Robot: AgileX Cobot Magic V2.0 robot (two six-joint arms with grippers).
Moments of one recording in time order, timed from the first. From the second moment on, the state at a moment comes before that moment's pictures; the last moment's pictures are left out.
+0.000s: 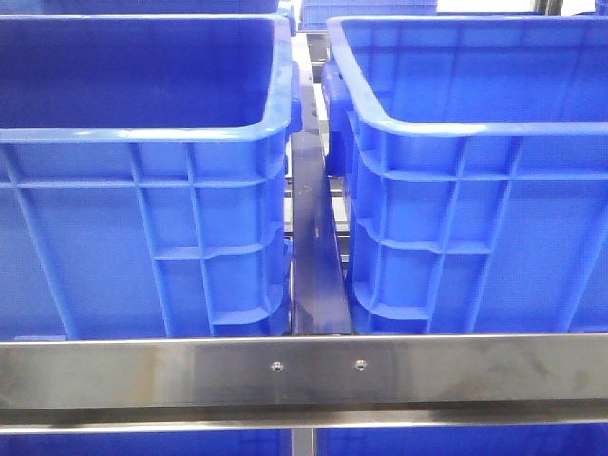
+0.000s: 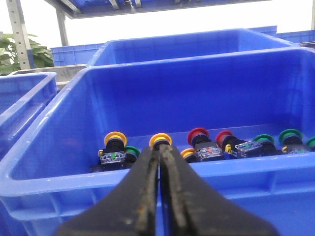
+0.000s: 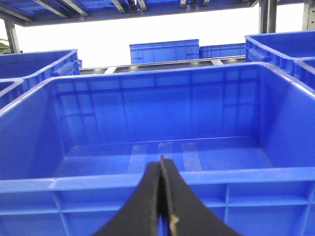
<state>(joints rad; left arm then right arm) -0.02 -0.01 -0.01 0.07 -0.01 -0.01 0.03 -0.01 0.03 0.02 -0.08 0.11</state>
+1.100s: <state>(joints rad) -0.02 0.47 -0.75 0.03 0.59 -0.01 0.03 -0.01 0.03 0.02 -0.08 0.11</state>
